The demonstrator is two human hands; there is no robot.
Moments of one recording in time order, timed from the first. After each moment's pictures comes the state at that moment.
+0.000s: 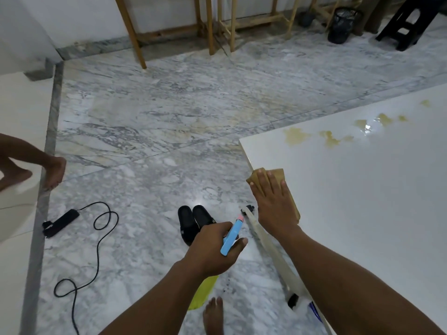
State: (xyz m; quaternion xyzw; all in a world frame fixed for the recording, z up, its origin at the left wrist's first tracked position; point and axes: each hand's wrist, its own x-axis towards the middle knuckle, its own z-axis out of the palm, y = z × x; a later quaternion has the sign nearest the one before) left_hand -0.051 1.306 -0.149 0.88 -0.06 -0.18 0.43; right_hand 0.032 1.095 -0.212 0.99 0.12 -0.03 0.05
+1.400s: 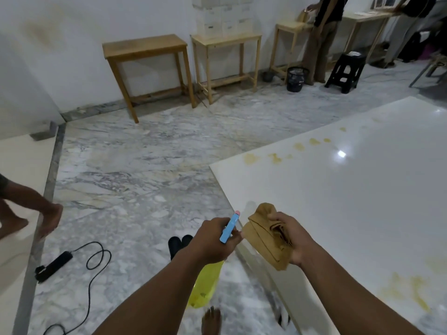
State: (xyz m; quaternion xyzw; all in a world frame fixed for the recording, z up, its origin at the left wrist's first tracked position) left_hand -0.117 1.228 -0.026 0.90 -0.12 -0.17 0.37; right_hand -0.137 1.007 -0.022 0.49 -0.32 -0.23 -0.78
